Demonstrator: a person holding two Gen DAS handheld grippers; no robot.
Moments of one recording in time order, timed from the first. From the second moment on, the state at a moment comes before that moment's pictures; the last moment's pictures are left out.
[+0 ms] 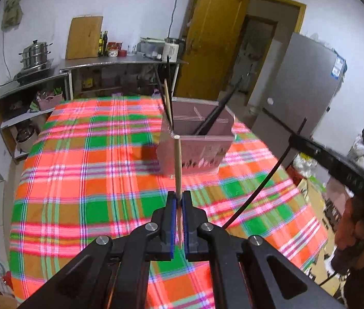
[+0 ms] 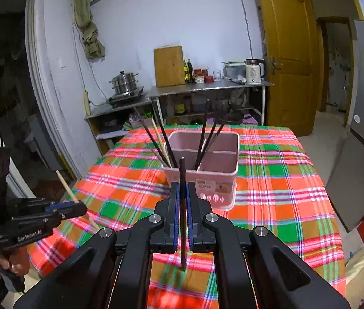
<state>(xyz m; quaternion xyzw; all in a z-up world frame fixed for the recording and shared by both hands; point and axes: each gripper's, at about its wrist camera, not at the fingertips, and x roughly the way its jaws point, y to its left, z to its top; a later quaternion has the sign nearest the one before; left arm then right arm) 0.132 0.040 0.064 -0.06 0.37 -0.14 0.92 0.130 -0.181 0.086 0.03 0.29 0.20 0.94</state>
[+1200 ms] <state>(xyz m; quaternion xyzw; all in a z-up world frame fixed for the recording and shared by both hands) 0.289 0.019 0.100 -0.10 0.31 -0.14 0.94 0.231 -0.172 0.132 0.09 0.17 0.18 0.96</state>
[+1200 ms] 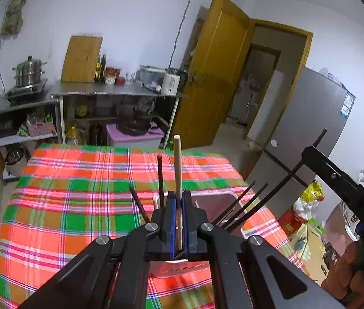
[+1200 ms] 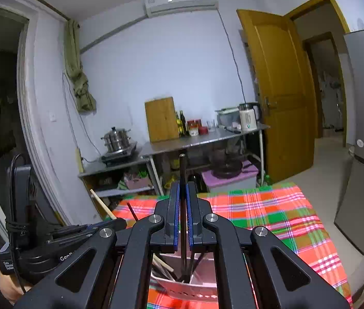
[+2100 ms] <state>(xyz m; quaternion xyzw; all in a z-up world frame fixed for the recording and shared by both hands) 0.286 0.016 0.059 -0.08 0.34 -0.13 0.93 0.244 -0.176 0.069 0.08 0.27 0.17 0.94</state>
